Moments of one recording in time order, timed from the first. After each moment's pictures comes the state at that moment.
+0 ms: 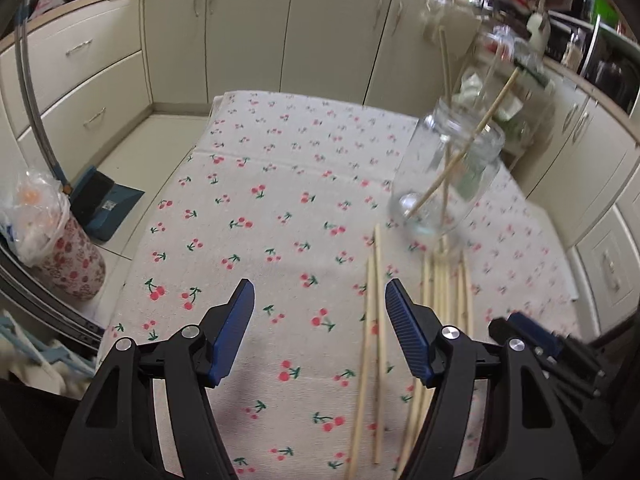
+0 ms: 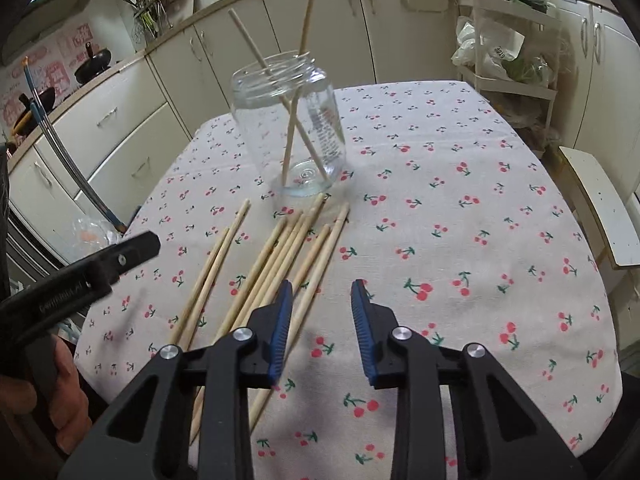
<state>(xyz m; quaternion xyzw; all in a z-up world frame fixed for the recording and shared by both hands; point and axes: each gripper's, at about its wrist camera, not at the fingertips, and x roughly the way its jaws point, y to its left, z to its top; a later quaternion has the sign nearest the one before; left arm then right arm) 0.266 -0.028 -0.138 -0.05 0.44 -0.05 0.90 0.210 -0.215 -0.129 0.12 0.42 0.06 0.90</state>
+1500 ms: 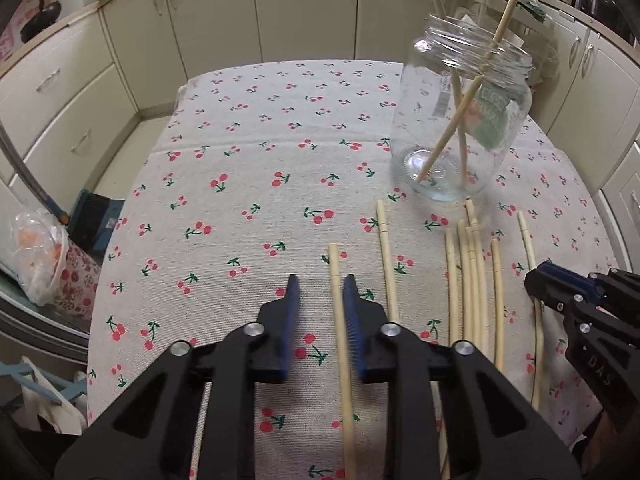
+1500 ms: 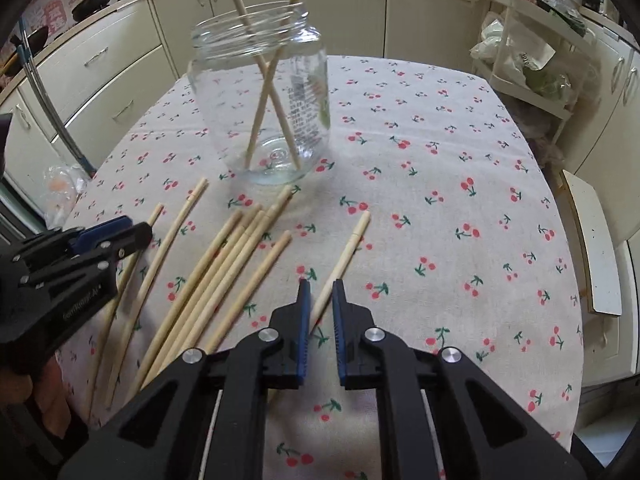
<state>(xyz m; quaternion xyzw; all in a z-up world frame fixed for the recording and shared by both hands) 0.310 -0.067 -0.166 0.04 0.48 -0.06 0.87 0.254 -0.224 -0.142 0.03 0.49 0.07 0.87</state>
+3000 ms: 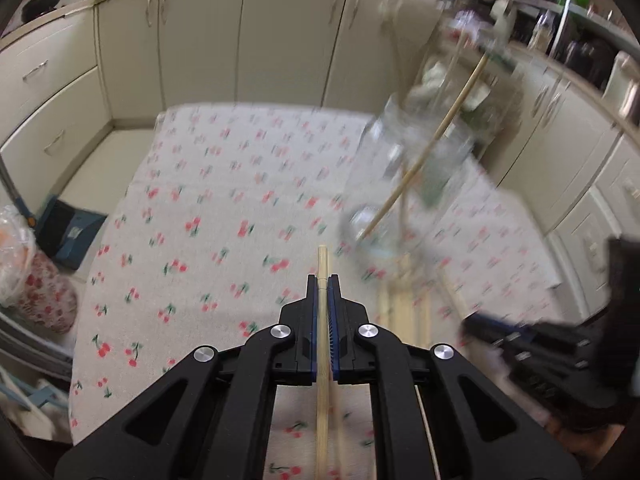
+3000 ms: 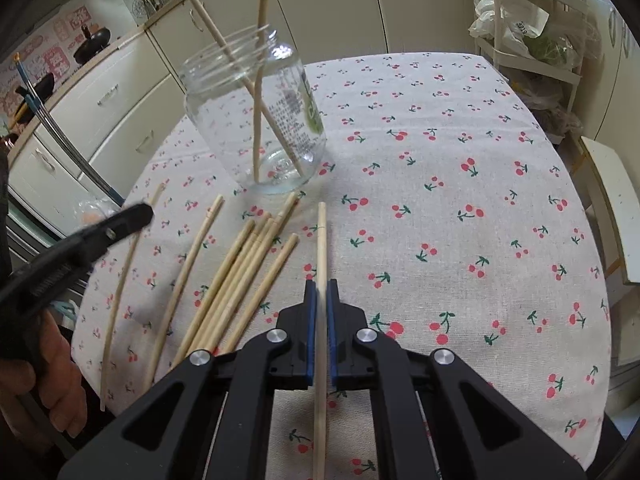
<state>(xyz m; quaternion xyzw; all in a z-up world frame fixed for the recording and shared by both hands) 0.297 -0.061 -0.116 -0.05 0.42 -0.13 0.90 0.251 -0.249 -0.141 0.13 0.48 0.11 0.86</state>
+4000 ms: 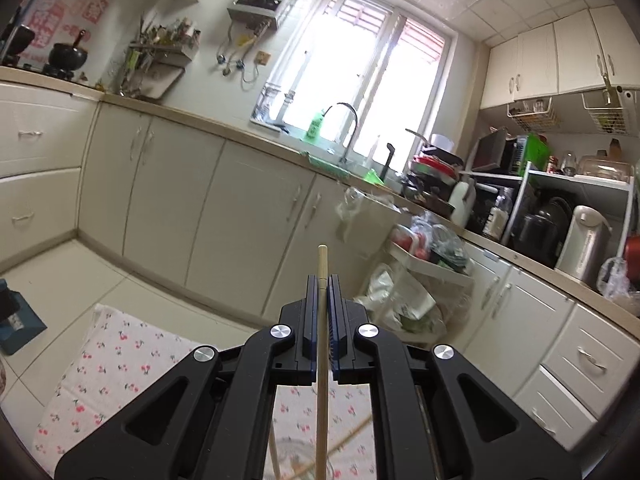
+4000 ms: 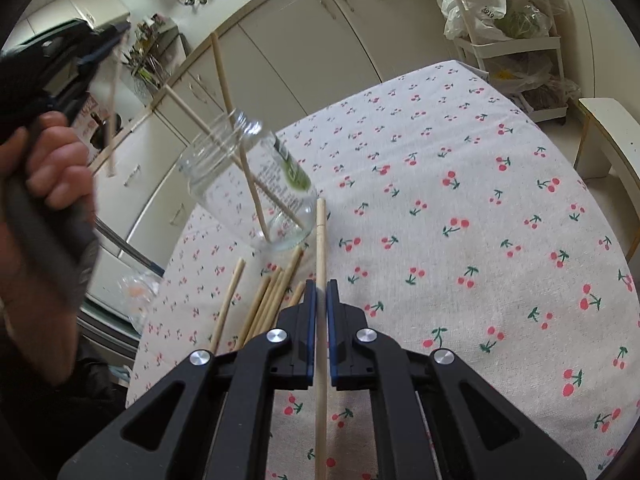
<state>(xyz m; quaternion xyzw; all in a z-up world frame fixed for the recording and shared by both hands) 0.378 -0.101 0.018 -0.17 0.11 -0.14 0.97 0.243 -0.288 -0.138 0.26 0.40 0.12 0.87</state>
